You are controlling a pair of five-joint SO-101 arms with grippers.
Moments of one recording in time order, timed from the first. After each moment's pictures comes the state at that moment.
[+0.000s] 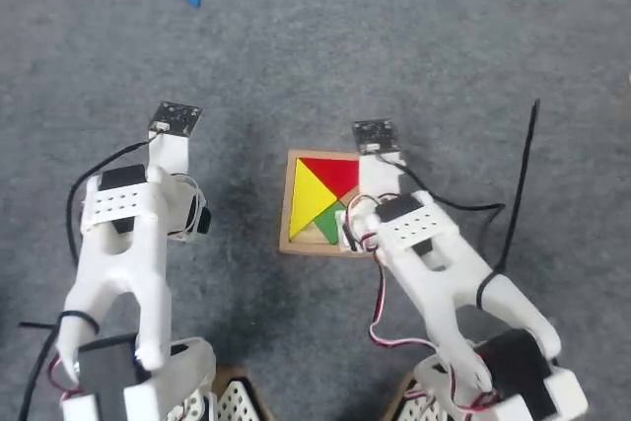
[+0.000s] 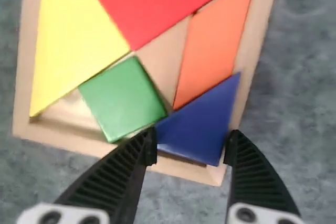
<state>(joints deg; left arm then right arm) -17.9 -14.2 44.4 65.0 -16.7 -31.0 -13.2 48.8 45.4 -17.3</state>
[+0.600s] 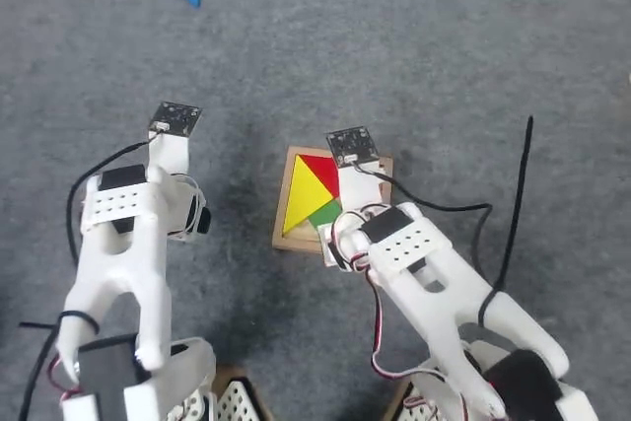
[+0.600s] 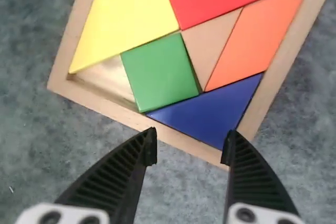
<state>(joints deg) -17.9 -14.2 44.4 65.0 -16.7 -36.6 -19.5 50.7 48.0 -17.3</state>
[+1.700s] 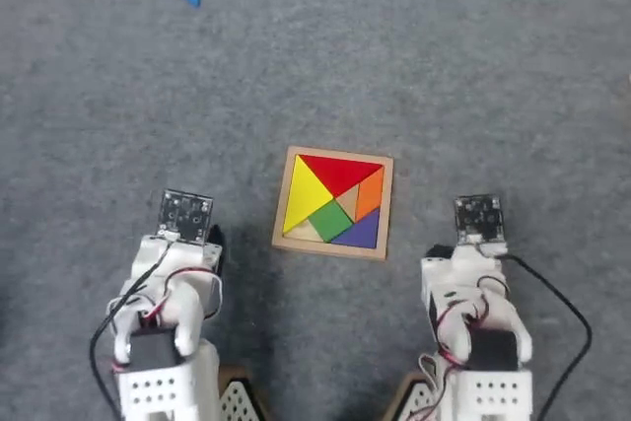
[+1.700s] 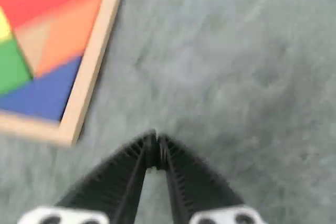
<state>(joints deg) -12.7 -103.1 96.8 62.0 -13.1 -3.2 -101.7 95.3 65.3 3.3</state>
